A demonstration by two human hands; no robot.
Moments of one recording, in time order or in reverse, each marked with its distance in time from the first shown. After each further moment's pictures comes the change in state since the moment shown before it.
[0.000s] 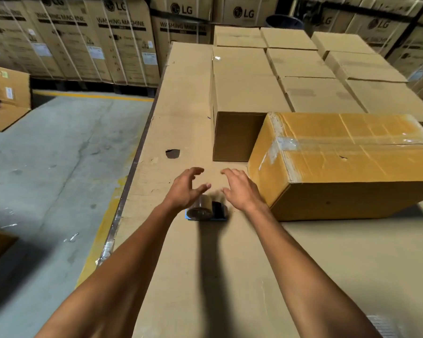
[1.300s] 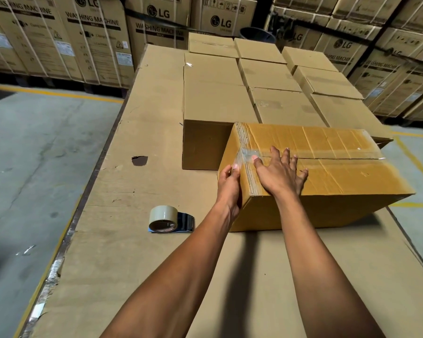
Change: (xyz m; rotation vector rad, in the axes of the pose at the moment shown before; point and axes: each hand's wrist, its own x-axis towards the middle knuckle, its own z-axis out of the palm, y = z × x) left_hand 0.063 0.171 0.164 -1.384 -0.013 -0.460; right_hand -0.002 0.106 -0.130 -0.091 0.068 0.618
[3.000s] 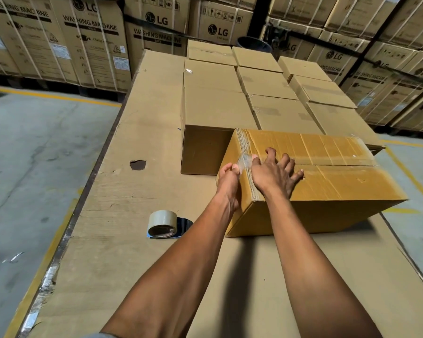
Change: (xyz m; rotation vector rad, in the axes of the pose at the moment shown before) left_hand 0.033 0.017 0.005 0.036 0.051 -0.055; right_hand 0.006 -0.026 0.007 -0.039 0.138 0.074
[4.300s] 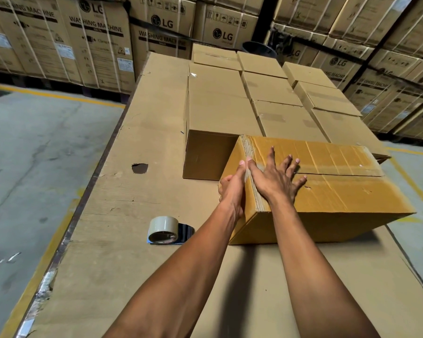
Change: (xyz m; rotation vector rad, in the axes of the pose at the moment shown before) left_hand 0.071 -0.029 -0.003 0.063 0.053 -0.060; right_hand 0.006 -0.007 -0.005 0.044 -0.099 -0.058
